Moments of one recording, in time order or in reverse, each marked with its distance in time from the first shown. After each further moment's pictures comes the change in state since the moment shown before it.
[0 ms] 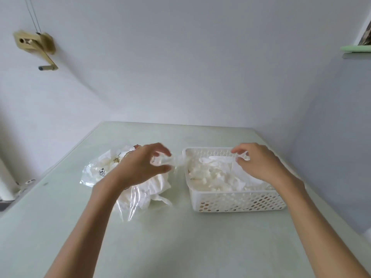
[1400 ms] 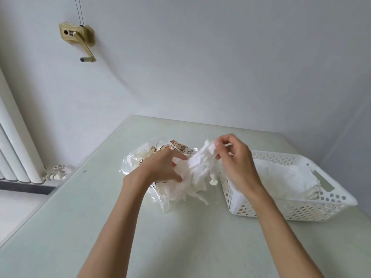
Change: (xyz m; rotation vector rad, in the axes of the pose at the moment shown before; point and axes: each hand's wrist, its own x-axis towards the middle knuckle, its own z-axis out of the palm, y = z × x) left_hand 0.004 -0.068 -0.005 0.055 -0.067 -0.135; right_hand -0.008 -0.133 0.067 0.718 0.209 -0.206
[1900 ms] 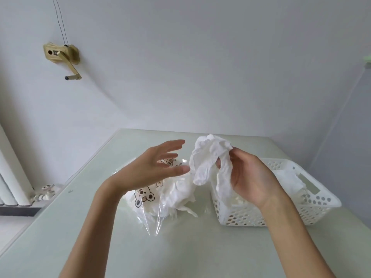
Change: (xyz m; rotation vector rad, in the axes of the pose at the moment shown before) left_hand -0.025 0.038 -0.035 -0.473 -0.031 0.262; right_hand 0.004 -0.008 -0.052 1.078 -0.251 0.605
